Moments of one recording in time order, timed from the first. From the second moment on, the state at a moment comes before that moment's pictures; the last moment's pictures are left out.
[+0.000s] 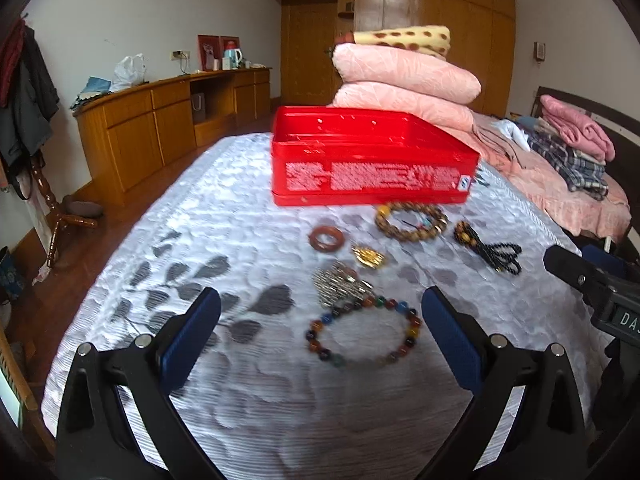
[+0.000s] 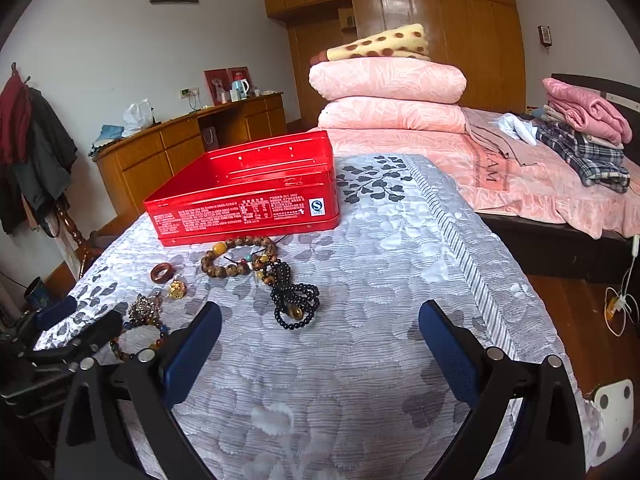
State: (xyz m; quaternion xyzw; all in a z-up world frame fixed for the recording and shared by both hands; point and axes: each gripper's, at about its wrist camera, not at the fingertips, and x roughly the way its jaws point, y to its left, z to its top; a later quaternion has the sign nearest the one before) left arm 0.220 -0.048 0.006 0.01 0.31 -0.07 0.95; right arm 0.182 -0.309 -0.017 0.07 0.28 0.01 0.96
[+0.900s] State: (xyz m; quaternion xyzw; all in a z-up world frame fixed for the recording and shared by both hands) left arm 0.223 -0.071 -0.006 -0.01 0.36 -0.09 0.93; right arm 0.180 -0.317 -0.021 0.08 0.28 0.03 0.96
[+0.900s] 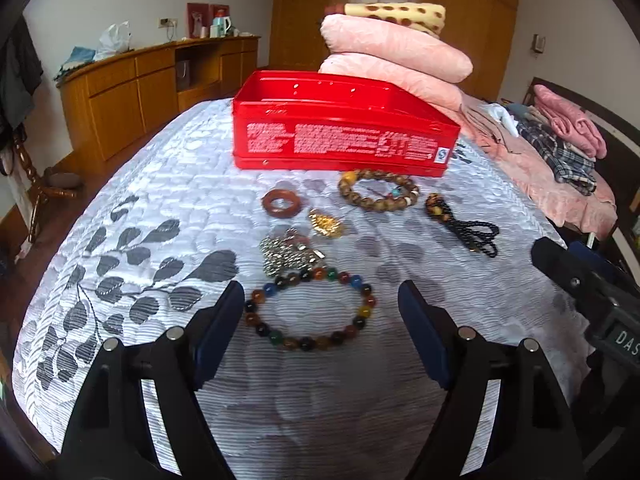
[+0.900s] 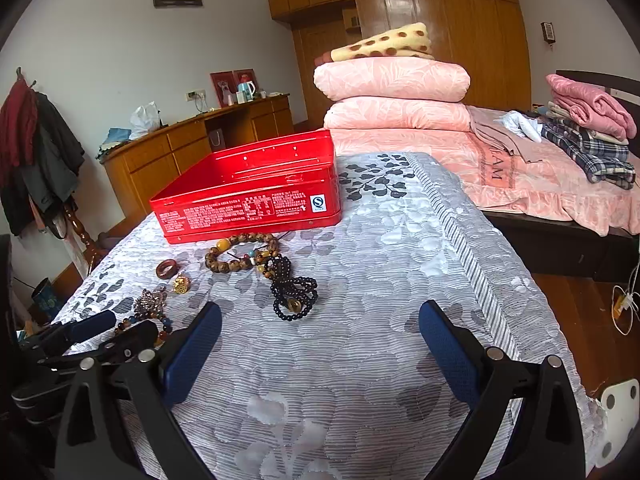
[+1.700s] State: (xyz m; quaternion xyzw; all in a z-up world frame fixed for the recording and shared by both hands) left arm 0.233 -0.076 -0.020 -0.03 0.38 -0.11 0.92; right arm 0.180 -0.319 -0.021 0.08 0.29 0.05 0.95
